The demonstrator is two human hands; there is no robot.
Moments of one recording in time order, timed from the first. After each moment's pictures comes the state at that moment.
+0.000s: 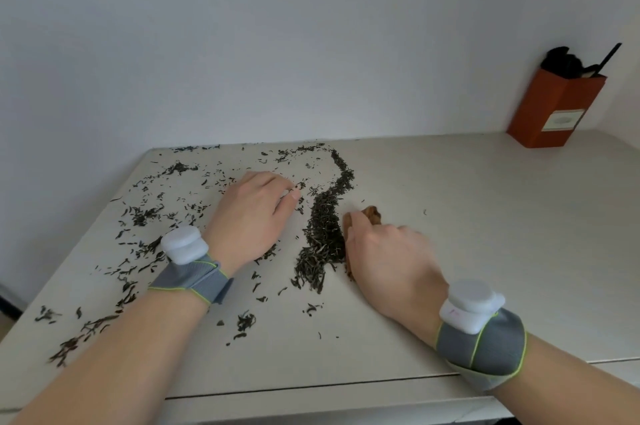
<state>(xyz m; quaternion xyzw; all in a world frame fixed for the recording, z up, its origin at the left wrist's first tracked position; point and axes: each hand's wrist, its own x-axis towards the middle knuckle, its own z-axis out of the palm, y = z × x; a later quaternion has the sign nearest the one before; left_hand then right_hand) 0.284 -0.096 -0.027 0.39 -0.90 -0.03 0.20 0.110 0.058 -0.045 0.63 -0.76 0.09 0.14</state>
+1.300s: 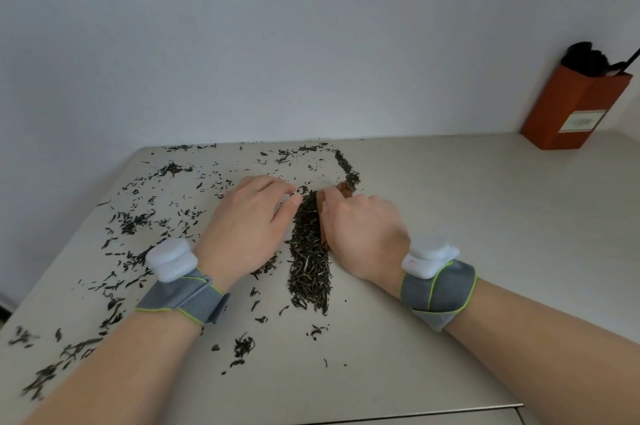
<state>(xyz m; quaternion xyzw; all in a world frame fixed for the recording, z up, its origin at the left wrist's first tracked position) 0.284 -0.102 -0.031 0.39 -0.89 -0.06 0.22 0.106 -0.021 -0.048 0.67 -0.70 0.13 0.18</state>
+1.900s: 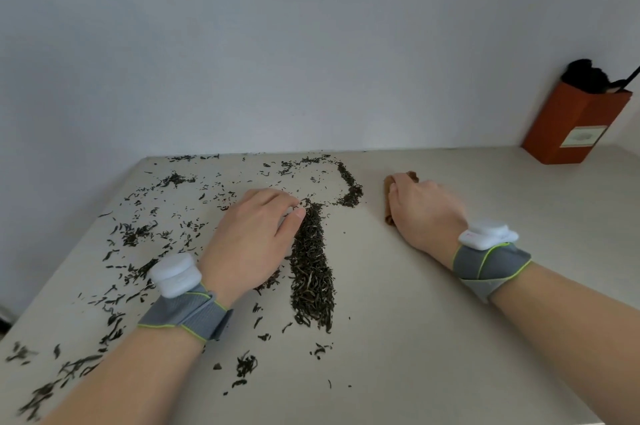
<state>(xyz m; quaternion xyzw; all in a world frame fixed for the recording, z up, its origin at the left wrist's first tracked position) 0.285 -0.101 -0.030 0.39 -0.89 -0.07 0.22 0.009 -0.032 -0.041 0.56 -0.81 0.12 0.14</state>
